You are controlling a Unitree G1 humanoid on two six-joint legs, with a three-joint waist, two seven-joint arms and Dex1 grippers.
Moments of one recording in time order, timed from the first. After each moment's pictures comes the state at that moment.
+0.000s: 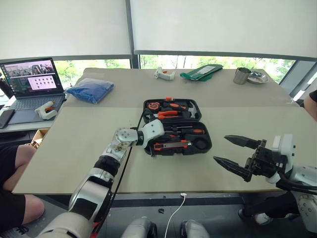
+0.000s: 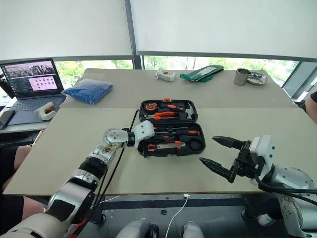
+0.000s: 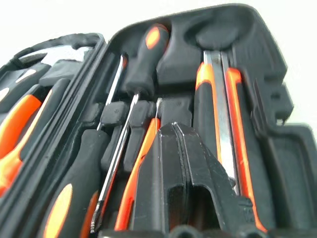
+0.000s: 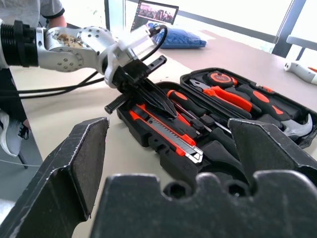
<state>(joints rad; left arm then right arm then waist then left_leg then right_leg) -0.79 0.22 -0.20 0.74 -0.01 -0.21 -1.05 0.07 -0.71 -0.35 -0.39 0.65 0.26 1.00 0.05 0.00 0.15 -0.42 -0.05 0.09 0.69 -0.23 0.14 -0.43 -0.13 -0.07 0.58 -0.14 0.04</state>
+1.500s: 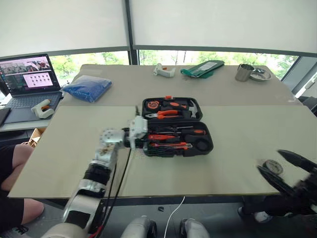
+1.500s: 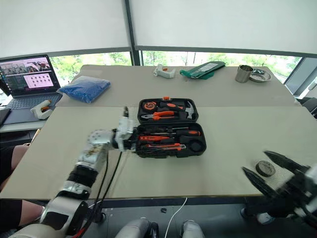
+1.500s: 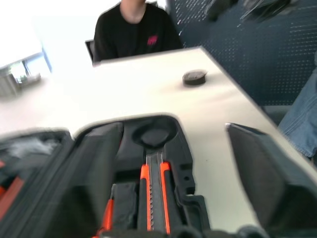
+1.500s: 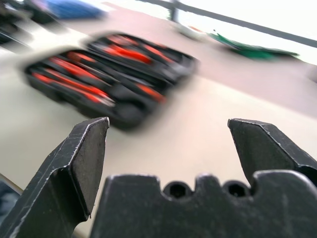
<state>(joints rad) -0.62 0.36 -0.05 0.37 -0.38 -0.14 -1.43 0.53 -0.55 -0.84 -0.37 0.65 0.11 0.96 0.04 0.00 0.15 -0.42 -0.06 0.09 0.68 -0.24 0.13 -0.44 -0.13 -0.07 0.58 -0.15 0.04</state>
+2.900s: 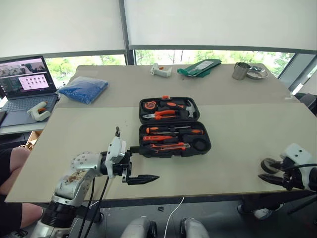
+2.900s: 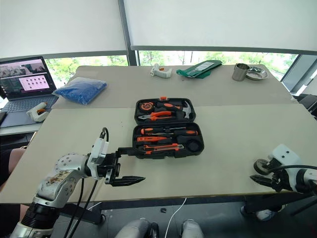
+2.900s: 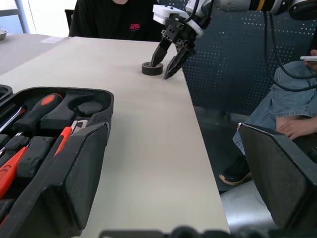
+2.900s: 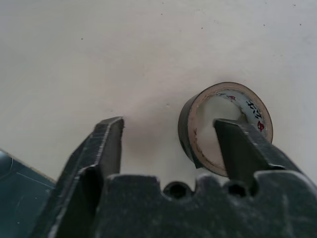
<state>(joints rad) -0.23 0.55 -0.09 -0.19 -0.53 0.22 -1.26 0.03 -1.11 -0.22 0.11 0.27 0.47 0.97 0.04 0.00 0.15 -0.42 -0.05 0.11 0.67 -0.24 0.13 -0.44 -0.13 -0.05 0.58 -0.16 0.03</state>
